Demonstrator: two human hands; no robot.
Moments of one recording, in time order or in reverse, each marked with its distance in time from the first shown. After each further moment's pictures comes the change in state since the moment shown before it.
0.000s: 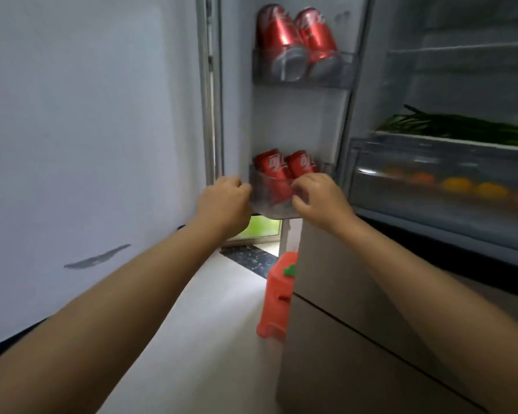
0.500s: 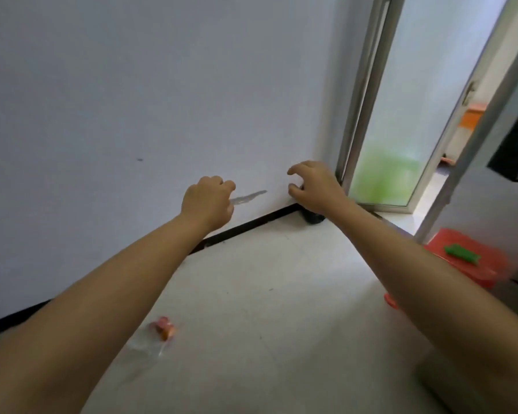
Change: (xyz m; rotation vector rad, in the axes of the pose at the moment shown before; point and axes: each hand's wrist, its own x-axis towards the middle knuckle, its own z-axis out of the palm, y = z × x) left_hand -0.248 -0.471 -0.012 0.138 -0.255 -0.383; right_hand 0.038 -0.460 0.233 0.221 -0.276 -0.218
